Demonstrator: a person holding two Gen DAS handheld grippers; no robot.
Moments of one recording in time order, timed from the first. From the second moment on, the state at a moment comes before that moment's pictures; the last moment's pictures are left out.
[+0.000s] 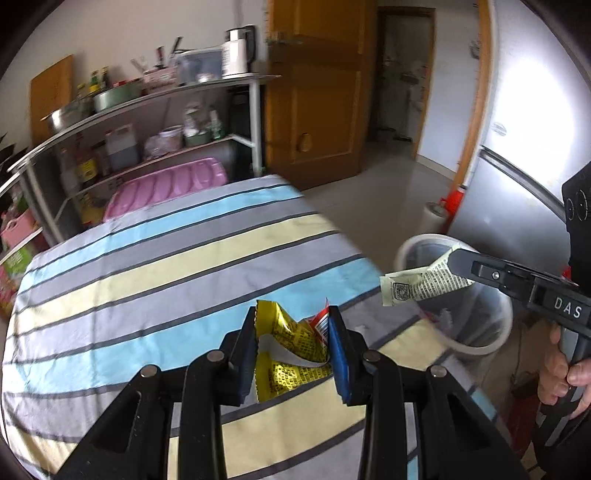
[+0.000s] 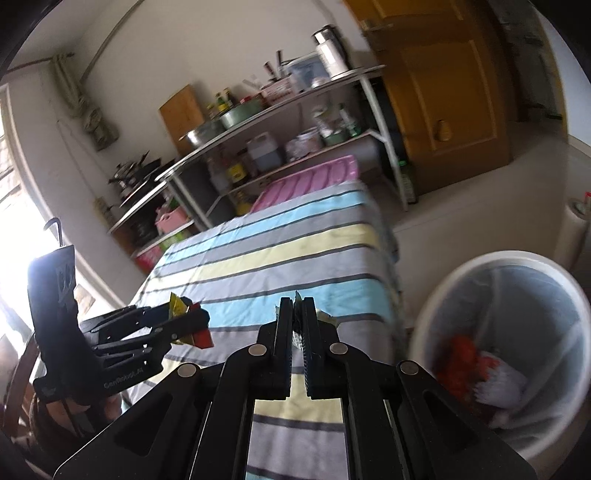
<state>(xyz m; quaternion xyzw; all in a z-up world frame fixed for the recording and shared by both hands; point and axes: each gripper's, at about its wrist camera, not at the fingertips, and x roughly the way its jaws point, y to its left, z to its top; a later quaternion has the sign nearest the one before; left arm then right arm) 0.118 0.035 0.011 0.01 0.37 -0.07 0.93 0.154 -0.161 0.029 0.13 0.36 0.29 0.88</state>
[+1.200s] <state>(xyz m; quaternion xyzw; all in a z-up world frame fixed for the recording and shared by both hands) 0.161 -0.159 -0.037 0.06 0.44 -0.23 0.87 0.159 -0.329 -0.042 0.13 0.43 0.06 0.89</state>
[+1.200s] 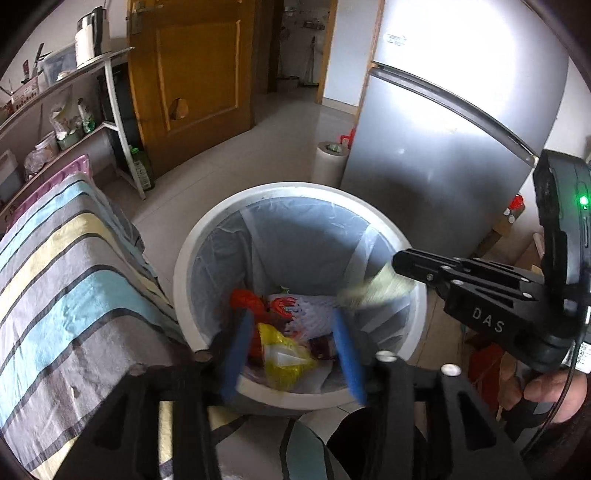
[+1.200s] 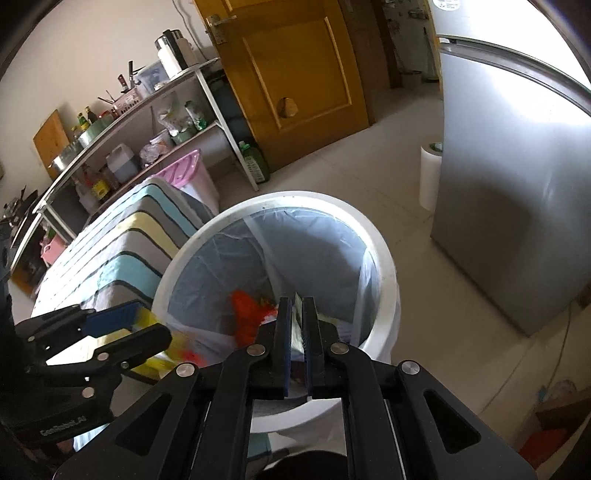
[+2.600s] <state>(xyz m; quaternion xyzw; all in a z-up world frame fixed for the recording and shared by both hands) 0.020 -0.068 0.017 0.04 0.32 -0.11 0.94 0.009 -0.247 0.027 0.08 0.34 0.00 0.94</state>
